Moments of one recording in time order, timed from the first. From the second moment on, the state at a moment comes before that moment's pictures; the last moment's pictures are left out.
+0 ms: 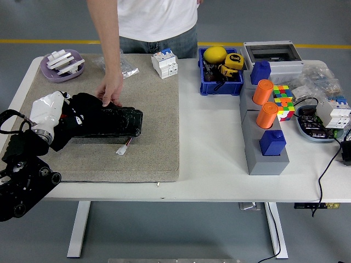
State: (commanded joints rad) left arm -0.48 0.41 -0.77 -1.11 1.86 0.44 0.44; right arm 0.19 -0.39 0.26 0.28 -0.03 0.03 -0.22
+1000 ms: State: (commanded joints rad) left arm -0.53 0.37 -0.56 -1.24 1.88 0.45 0.48; right arm 0.19 -0.40 0.29 0.28 -0.07 0.03 -0.24
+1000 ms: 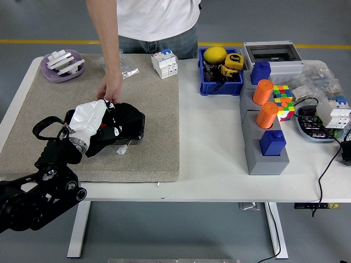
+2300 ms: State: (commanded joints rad) left arm -0.49 0.42 -0.65 -1.17 1.89 0.46 0.50; right arm 0.19 -0.40 0.29 0.28 -0.07 0.03 -0.24
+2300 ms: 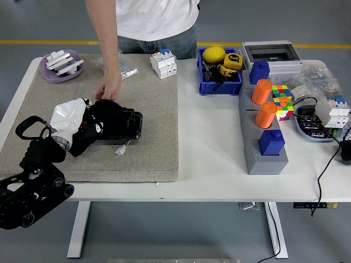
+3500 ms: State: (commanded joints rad) left arm -0.48 0.44 -0.73 -1.12 1.91 0.45 0.50; right arm 0.19 -0.40 0.28 0.28 -0.05 0.03 -0.23
